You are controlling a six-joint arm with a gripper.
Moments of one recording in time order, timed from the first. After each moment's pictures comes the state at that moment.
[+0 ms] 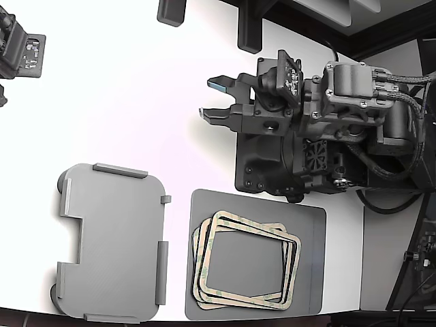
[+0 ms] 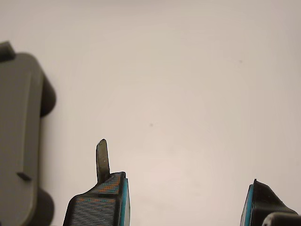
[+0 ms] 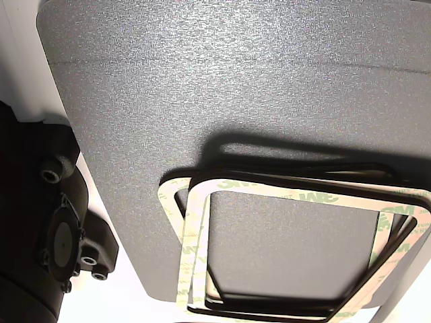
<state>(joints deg) -3.1 168.0 152.5 55.5 2.7 5.5</state>
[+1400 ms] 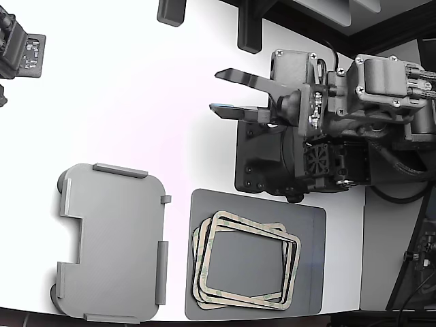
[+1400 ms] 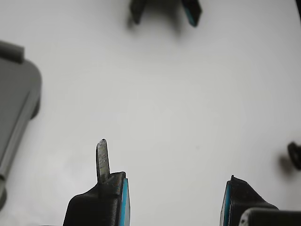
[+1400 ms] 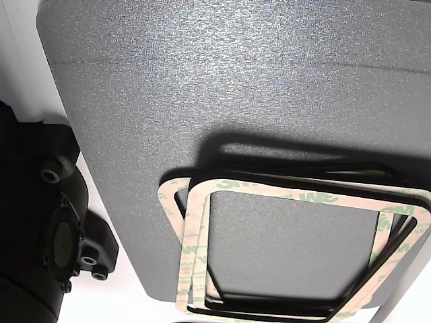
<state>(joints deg) 2.8 154.6 133.9 59.2 6.3 -24.3</state>
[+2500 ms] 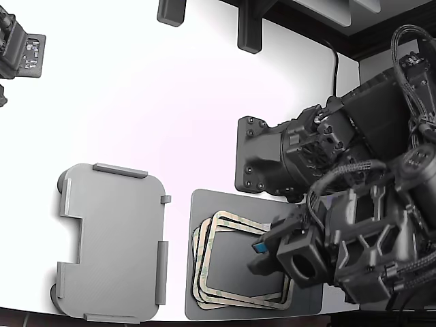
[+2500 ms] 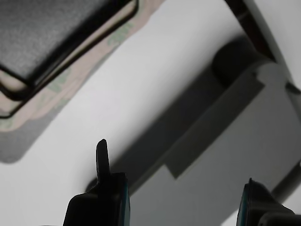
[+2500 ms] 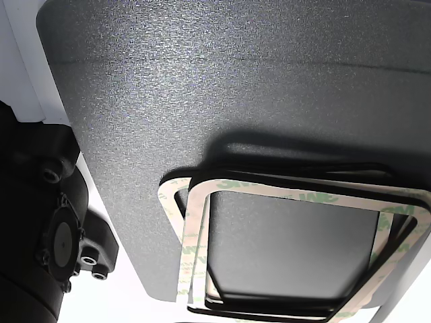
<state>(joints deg) 52.1 123.0 109.2 87.0 6.0 -86.5</state>
